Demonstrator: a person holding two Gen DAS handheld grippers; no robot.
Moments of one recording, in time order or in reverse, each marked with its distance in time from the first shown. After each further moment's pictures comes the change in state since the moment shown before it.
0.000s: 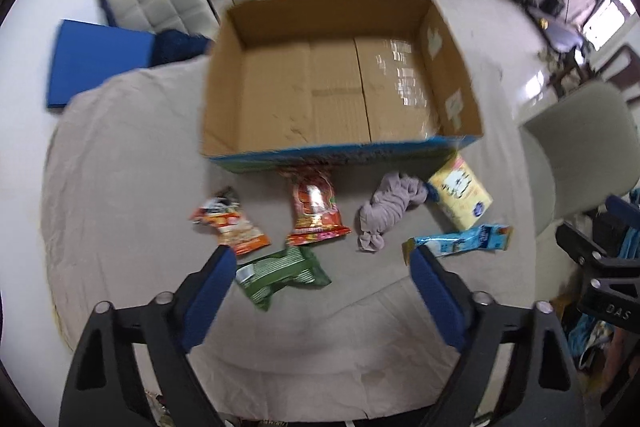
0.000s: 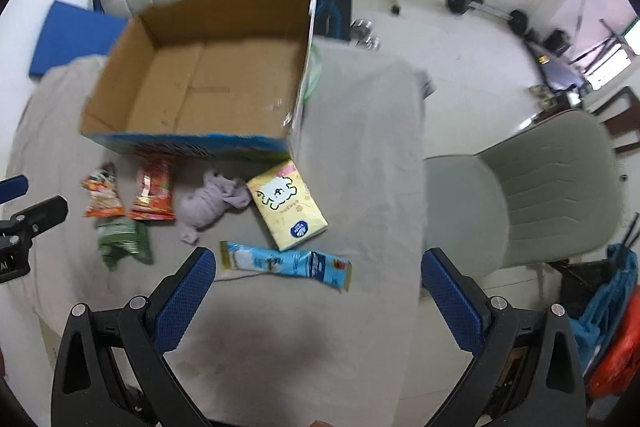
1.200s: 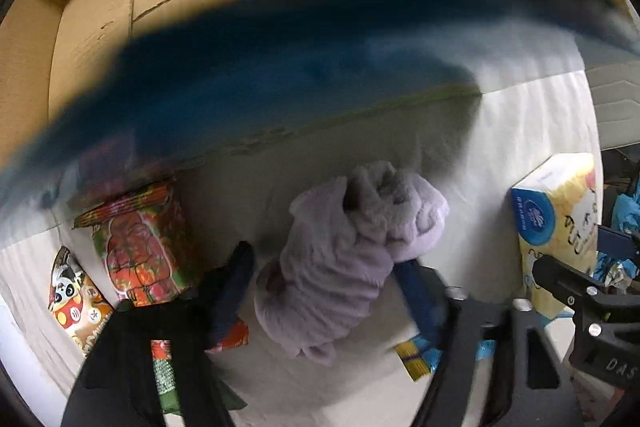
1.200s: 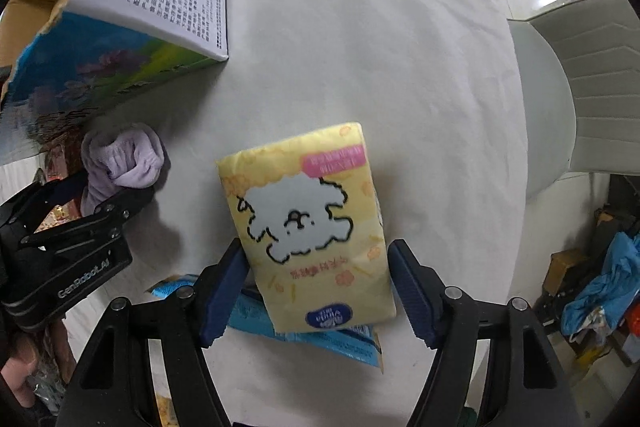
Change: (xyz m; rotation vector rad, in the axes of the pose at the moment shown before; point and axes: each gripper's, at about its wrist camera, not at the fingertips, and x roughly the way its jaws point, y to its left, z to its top) left arm 0.216 -0.070 0.052 0.182 0.262 -0.048; right arm 0.212 -0.047 -0.011 0.211 0.410 0.120
